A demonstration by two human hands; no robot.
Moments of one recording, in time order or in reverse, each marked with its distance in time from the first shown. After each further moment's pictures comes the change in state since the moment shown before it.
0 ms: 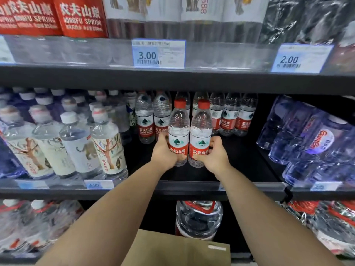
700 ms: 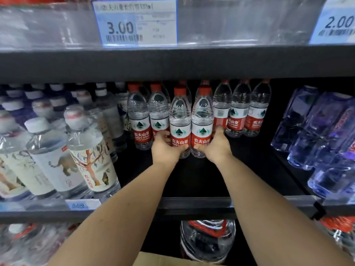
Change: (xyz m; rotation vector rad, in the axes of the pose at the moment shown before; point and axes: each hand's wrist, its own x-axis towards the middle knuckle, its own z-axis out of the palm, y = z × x) left_hand 0.066 -0.025 0.028 -0.073 0.294 0.010; right_hand 0.067 -0.005 0.014 -0.149 0.073 0.002
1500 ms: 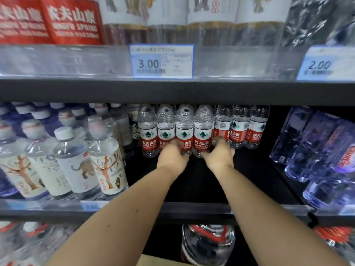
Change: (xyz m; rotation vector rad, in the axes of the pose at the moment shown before) left_hand -0.017 0.034 -0.024 0.376 -0.216 0.122; right_hand -0.022 -0.023 -0.005 -0.218 0.119 0.009
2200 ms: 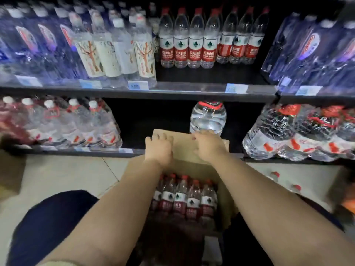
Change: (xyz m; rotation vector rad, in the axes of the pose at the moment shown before) left_hand -0.349 -0.114 -0.040 0.989 -0.248 0.091; right_hand -0.342 0.072 -0.020 -0.675 -0.487 -0.408
